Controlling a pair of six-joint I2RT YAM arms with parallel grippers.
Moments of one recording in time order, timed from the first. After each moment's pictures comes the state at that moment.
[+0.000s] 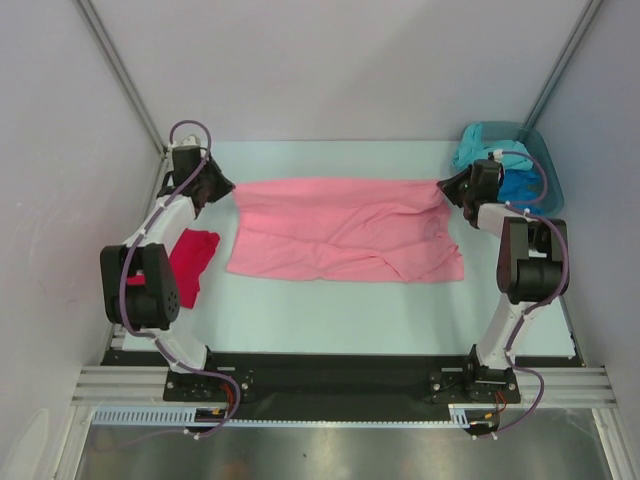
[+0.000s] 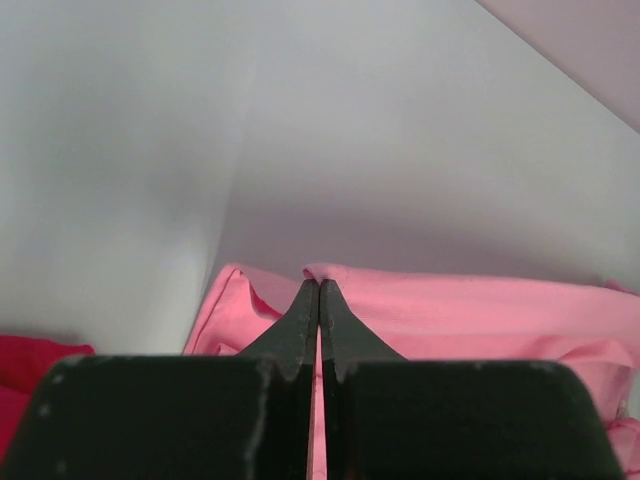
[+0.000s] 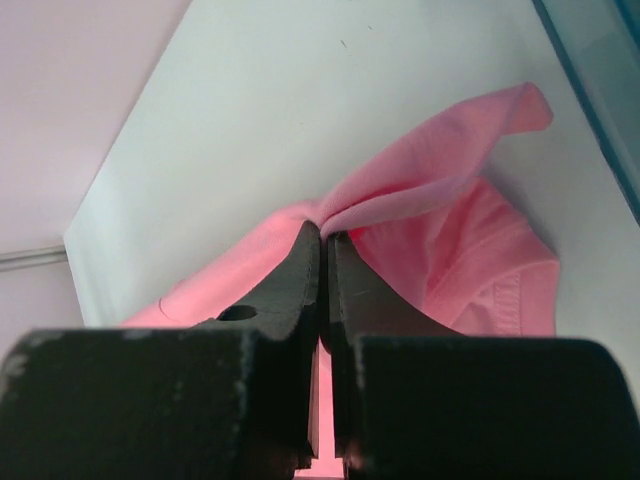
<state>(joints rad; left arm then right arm) 0.03 1.70 1.26 -0.18 0.12 -0.53 -0.07 1.91 1.17 0.28 -0.13 0.82</state>
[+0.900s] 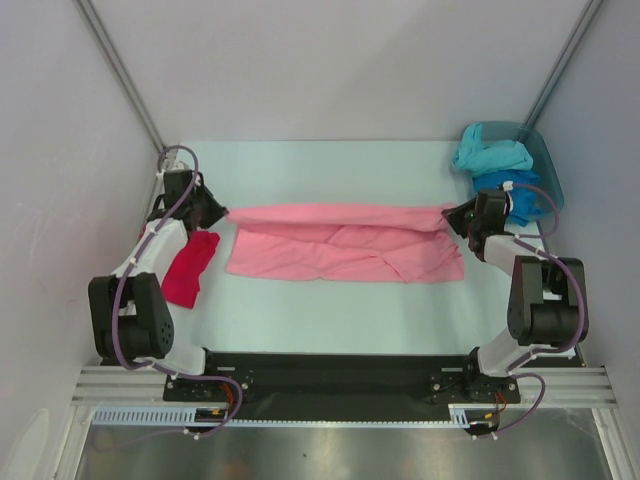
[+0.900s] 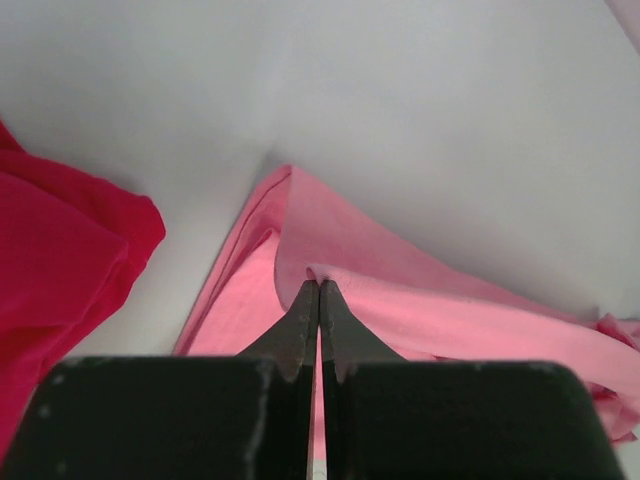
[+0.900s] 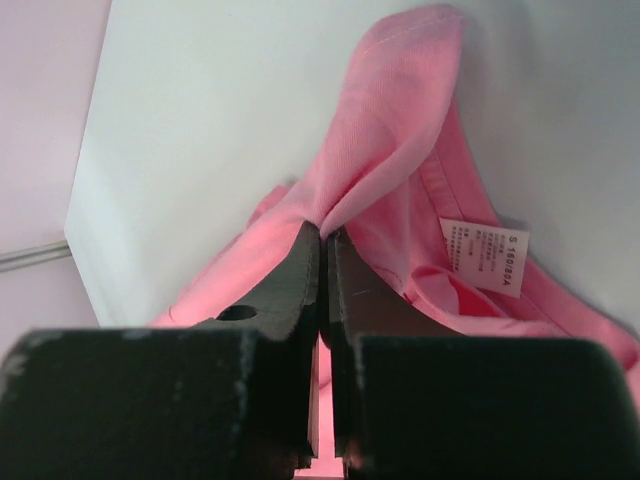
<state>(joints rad) 0.07 1.49 1.05 -0.26 0.11 -0.61 -0.06 1.59 0.81 0.23 -0.07 0.91</state>
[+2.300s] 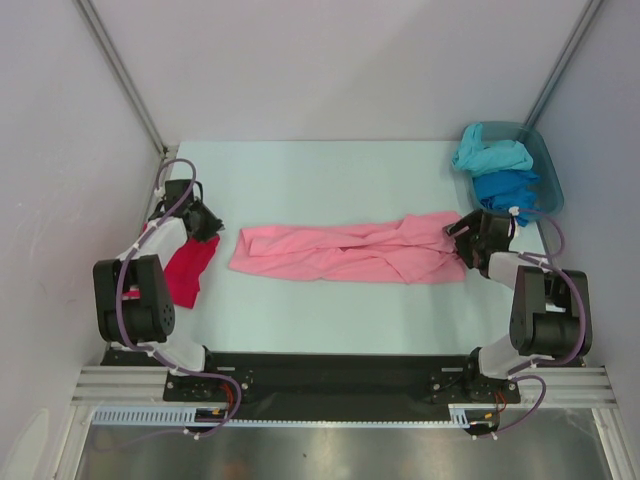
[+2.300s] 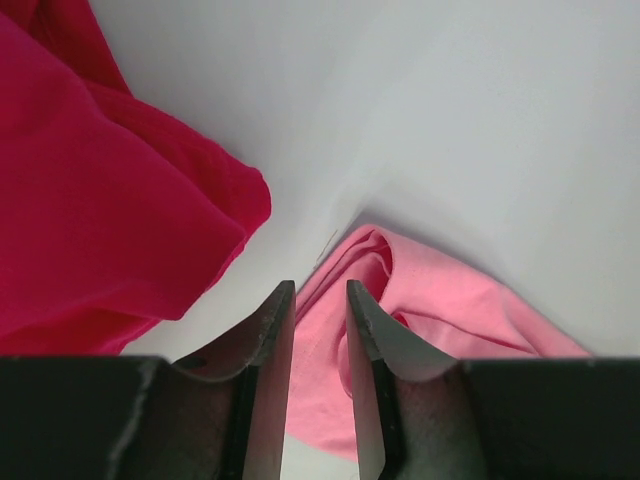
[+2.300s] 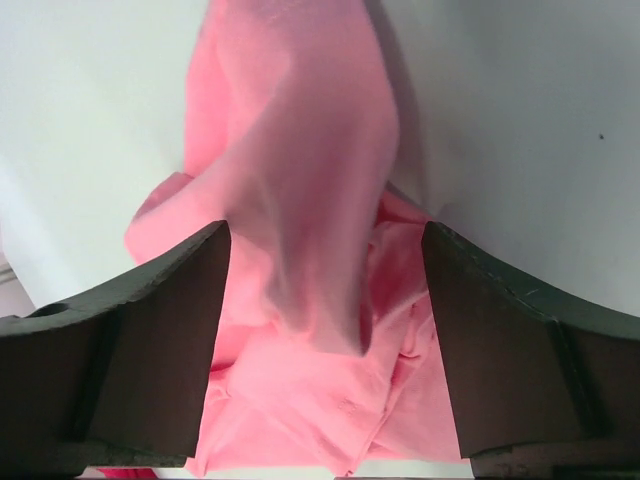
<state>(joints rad) 0.11 1.60 1.02 -0.32 0.05 -0.64 -0.12 1.52 0.63 0.19 -0.05 0.90</state>
